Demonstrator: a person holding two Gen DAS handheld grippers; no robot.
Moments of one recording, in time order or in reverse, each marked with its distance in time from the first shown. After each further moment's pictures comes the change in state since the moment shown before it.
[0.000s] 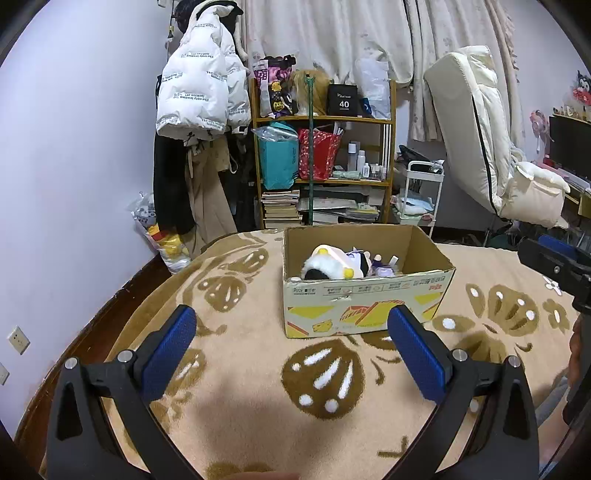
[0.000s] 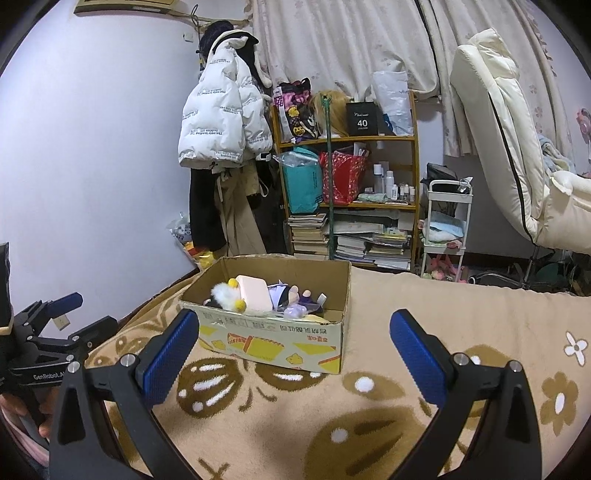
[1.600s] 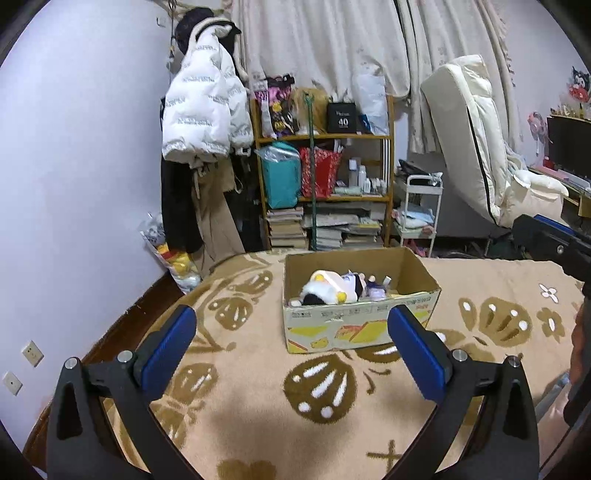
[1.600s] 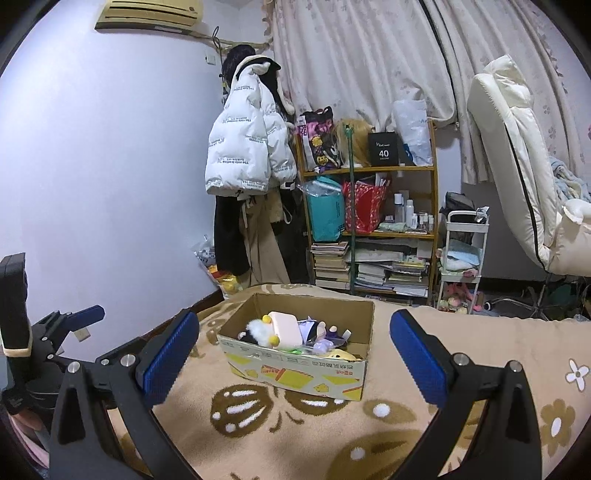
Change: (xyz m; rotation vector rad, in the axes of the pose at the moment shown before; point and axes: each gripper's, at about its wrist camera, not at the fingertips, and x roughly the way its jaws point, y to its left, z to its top) left arm -0.045 -0.012 0.028 0.034 -0.057 0.036; right arm -0.038 0.021 0.034 -0.034 -0.088 0.071
